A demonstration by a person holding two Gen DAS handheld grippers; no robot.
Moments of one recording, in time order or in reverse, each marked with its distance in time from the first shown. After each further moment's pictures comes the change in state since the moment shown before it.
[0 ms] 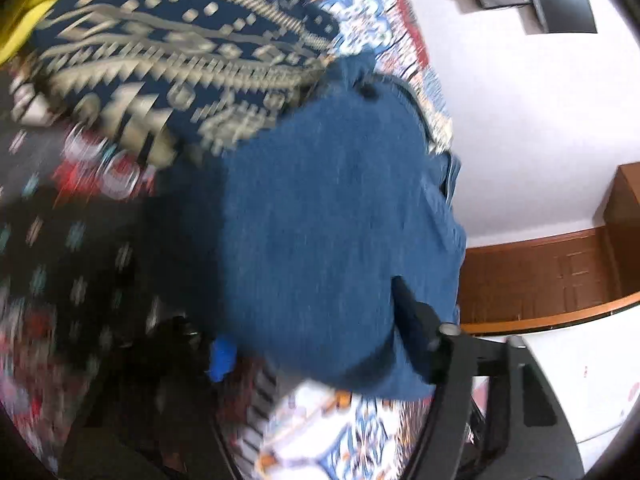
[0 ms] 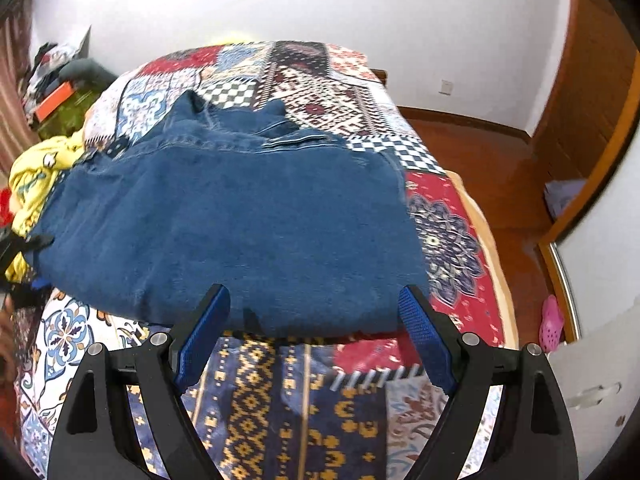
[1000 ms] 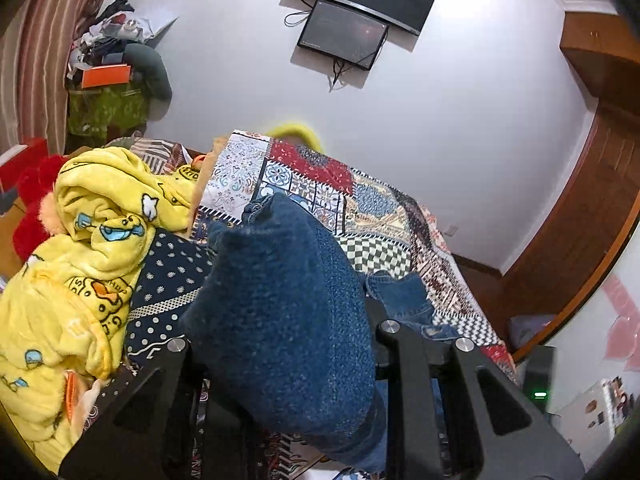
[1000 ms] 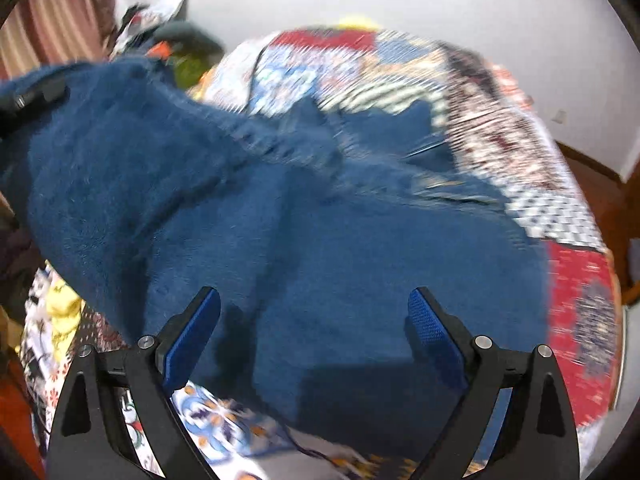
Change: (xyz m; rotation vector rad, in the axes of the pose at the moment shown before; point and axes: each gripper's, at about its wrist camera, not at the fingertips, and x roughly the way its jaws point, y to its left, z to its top) left arm -0.129 -0.177 -0.011 0.602 -0.461 0.248; right arm 0.037 0.169 0.042 -0.199 0.085 0.314
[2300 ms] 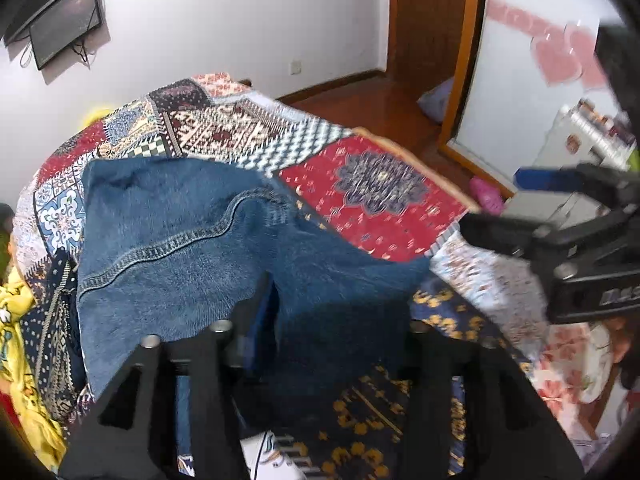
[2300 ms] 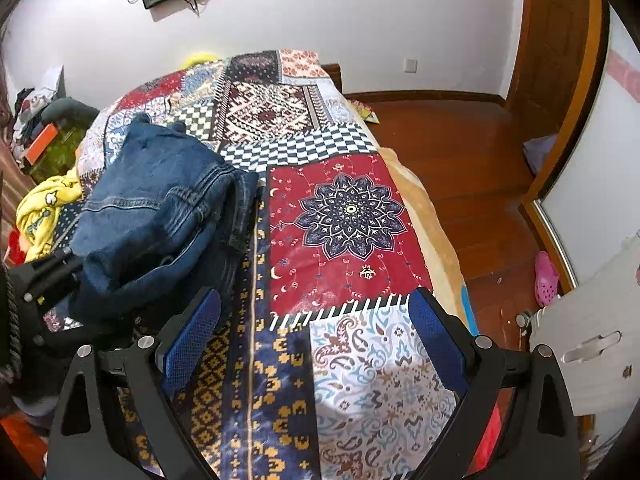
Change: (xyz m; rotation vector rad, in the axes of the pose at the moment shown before) left arm 0.050 -0.272 -0.184 0.741 0.414 -0.278; right arm -0.166 -0.177 -0.134 0.363 -0.101 -0.308
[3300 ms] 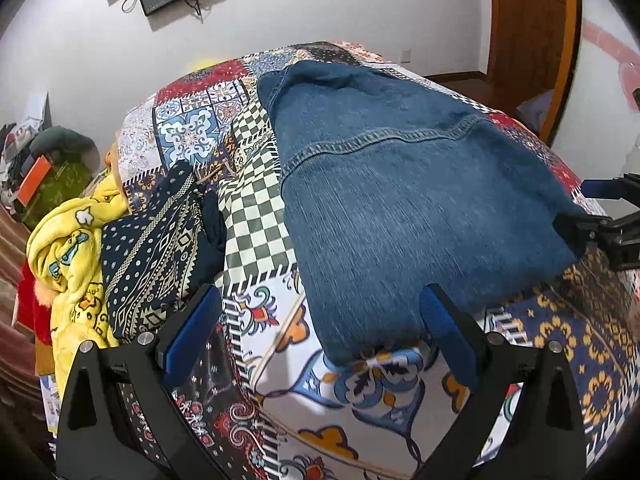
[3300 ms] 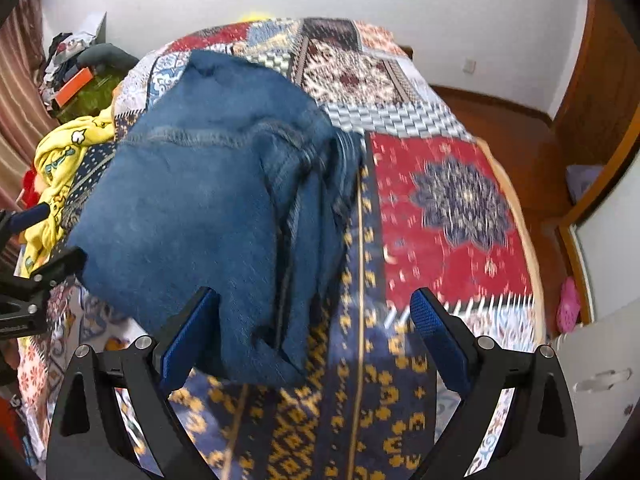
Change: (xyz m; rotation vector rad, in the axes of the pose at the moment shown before) left arm -0.044 0.126 -0.099 -0.179 0.041 0.315; right arm 0.060 0.076 -0.022 -0.155 0.087 0.085
